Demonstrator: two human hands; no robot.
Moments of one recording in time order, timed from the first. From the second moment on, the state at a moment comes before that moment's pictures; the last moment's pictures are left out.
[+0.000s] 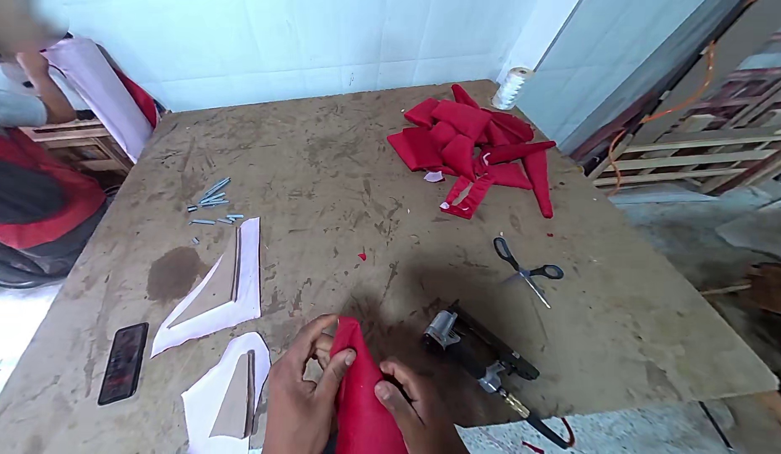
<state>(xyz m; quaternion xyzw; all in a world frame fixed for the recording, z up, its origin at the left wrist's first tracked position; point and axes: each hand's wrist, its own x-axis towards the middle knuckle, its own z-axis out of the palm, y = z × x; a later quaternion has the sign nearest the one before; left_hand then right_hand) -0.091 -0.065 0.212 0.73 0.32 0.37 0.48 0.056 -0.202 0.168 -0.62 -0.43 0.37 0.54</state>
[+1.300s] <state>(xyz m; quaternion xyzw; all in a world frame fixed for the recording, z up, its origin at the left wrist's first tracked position) -0.060 -0.069 0.178 0.37 0.34 0.34 0.79 0.036 -0.189 0.135 -0.58 -0.48 0.34 0.56</state>
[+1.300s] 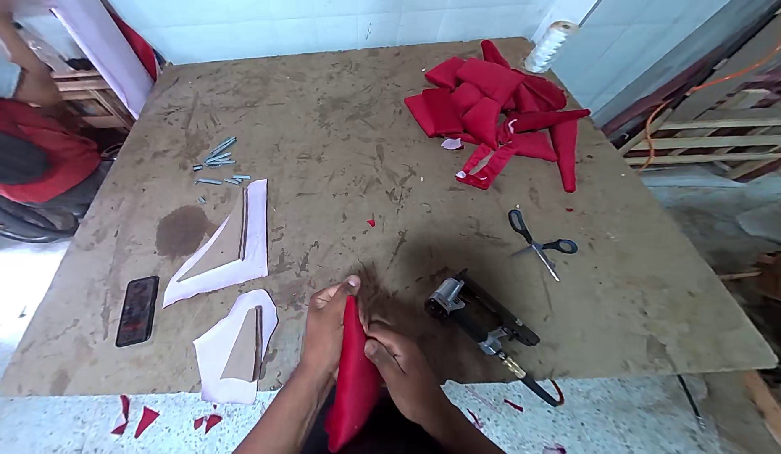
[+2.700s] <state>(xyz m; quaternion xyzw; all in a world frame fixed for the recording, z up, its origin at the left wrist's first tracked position) -0.029 -0.055 -0.035 0.90 0.37 0.10 0.20 0.132 -0.190 0.089 -0.76 -0.49 0.41 0.07</state>
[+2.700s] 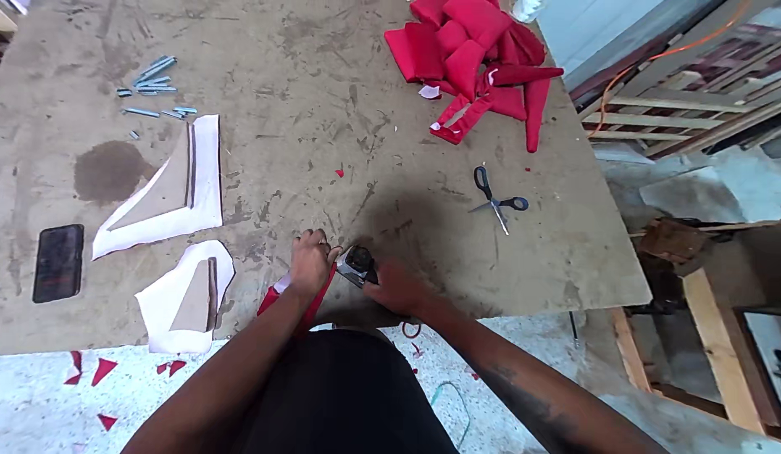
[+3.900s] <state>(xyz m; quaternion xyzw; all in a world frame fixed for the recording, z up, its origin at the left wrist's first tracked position) -0.037 -0.043 -0.044 0.82 0.43 0.23 0.28 0.103 -0.153 0.120 -0.73 -0.50 0.46 -0.06</state>
